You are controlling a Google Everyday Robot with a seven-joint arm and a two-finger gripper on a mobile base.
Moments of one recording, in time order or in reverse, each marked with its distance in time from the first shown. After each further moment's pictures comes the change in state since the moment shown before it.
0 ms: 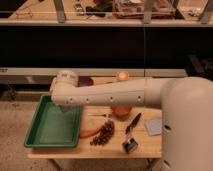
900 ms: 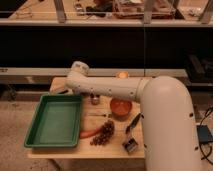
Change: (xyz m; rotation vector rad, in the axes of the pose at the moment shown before) arm 0.044 0.105 0.069 -0.112 0.079 0.009
